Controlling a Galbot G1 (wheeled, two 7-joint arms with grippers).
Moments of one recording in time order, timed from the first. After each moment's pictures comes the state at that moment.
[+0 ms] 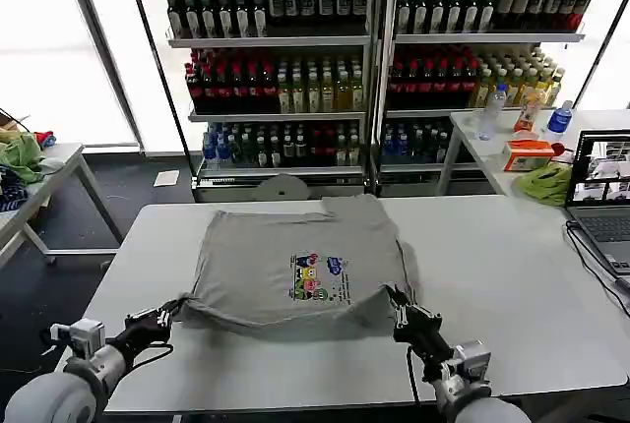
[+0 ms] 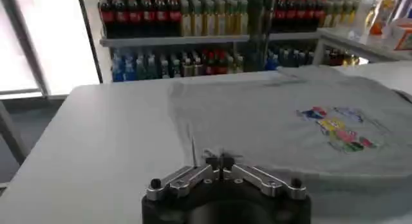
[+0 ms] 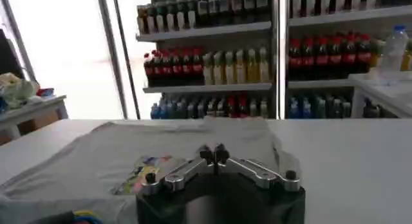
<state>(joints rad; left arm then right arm) 1.39 -0.92 -0.65 -1.96 -0.66 0.56 0.10 -1.30 1.16 0.30 2.09 0.44 -0.38 0.14</state>
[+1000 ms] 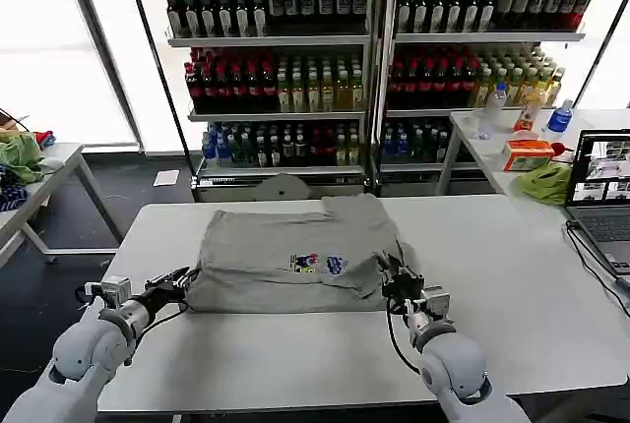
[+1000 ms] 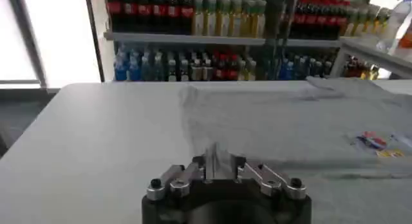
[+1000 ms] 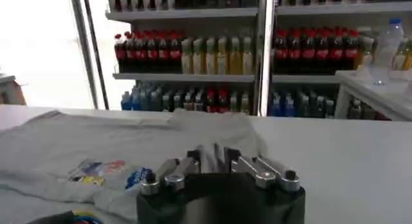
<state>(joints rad) 1.13 -0.92 -0.51 -1.71 -0.69 0.53 0.09 -1.10 1.21 0.26 1.87 0.39 -0.40 0.18</state>
